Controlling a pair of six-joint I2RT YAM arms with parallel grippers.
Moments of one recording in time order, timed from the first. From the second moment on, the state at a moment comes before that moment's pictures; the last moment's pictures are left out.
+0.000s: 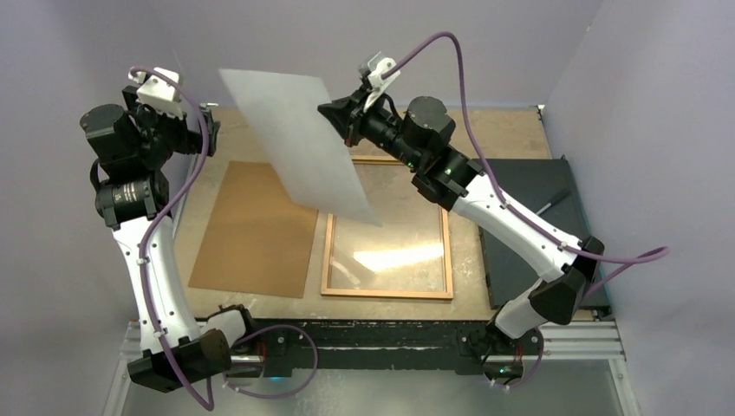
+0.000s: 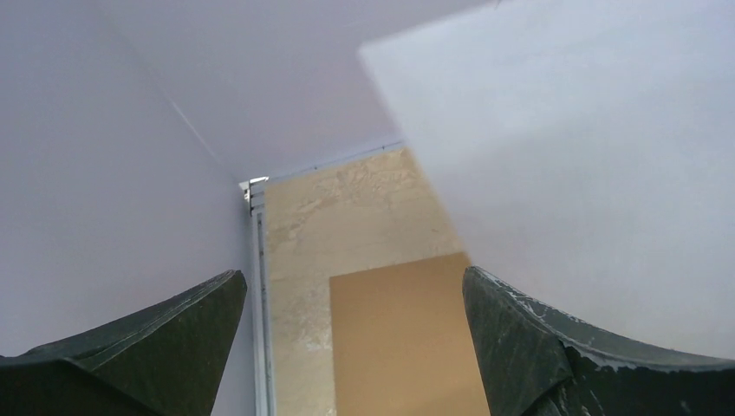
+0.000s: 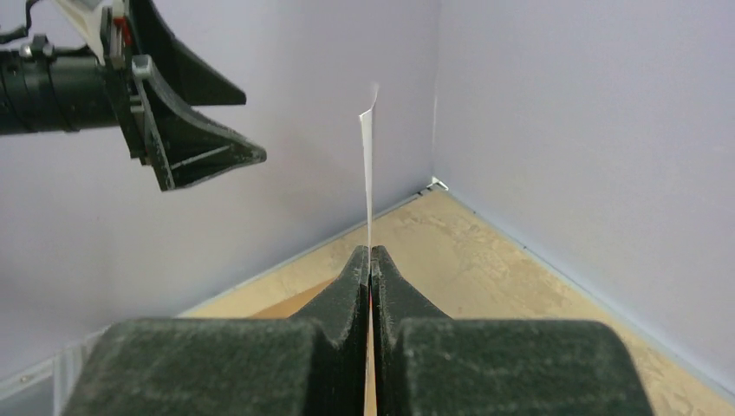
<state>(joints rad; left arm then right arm) 0.35 1.10 1.47 -0.53 0.52 0.26 0.85 1.54 1.63 0.09 -0.13 0.08</state>
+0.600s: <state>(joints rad) 0.35 1.18 1.37 -0.59 0.47 0.25 0.86 1.59 1.86 -0.23 -0.05 0.30</state>
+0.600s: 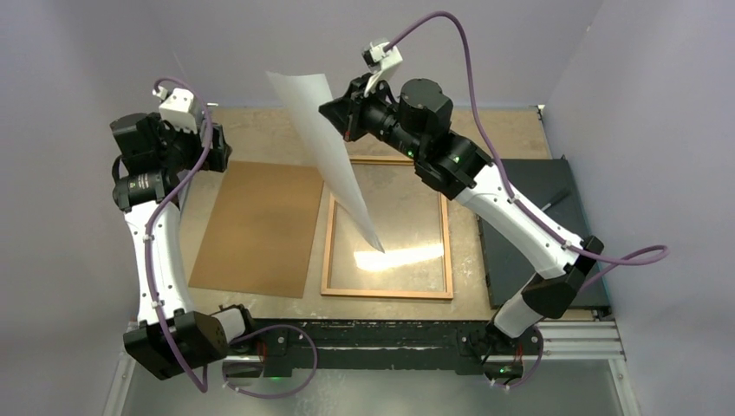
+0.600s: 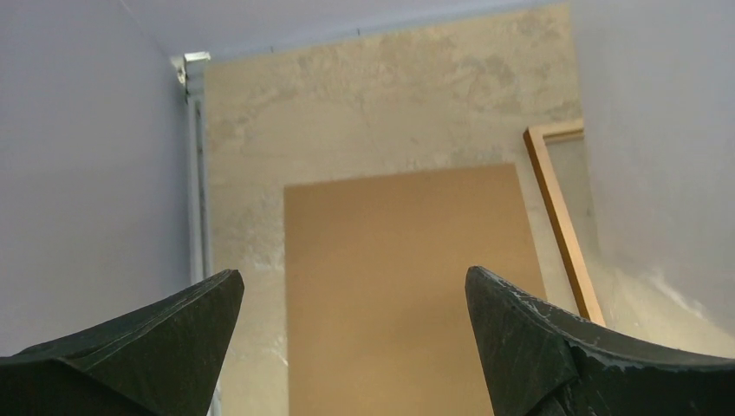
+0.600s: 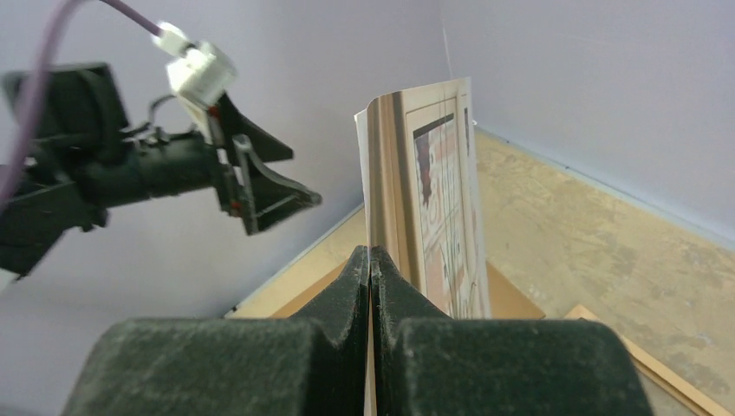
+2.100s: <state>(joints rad) 0.48 1.27 1.13 -0.56 0.41 0.24 0.57 1.53 1.54 -0.44 -0.01 0.65</state>
